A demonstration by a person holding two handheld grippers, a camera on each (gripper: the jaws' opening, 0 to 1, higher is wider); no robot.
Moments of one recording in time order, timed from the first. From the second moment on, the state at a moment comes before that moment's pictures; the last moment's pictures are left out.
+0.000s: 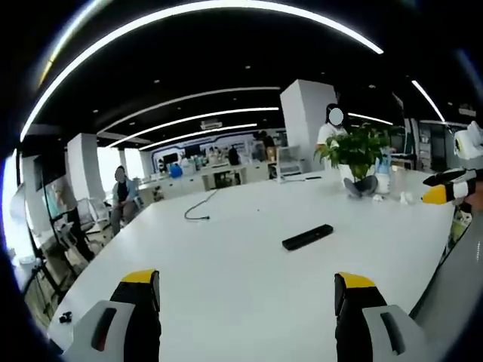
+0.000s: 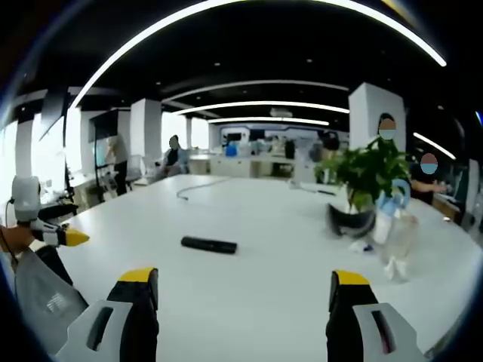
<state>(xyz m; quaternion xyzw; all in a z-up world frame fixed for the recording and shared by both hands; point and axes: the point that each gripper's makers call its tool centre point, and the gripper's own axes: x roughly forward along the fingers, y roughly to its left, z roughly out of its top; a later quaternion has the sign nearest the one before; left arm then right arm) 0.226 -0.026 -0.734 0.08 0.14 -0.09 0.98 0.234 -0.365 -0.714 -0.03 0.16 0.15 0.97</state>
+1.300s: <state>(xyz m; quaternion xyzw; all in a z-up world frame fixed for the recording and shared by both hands) 0.218 -0.031 -0.748 0.12 0.16 -0.09 0.98 0.233 -0.367 -0.715 -0.03 0.17 0.15 0.97</state>
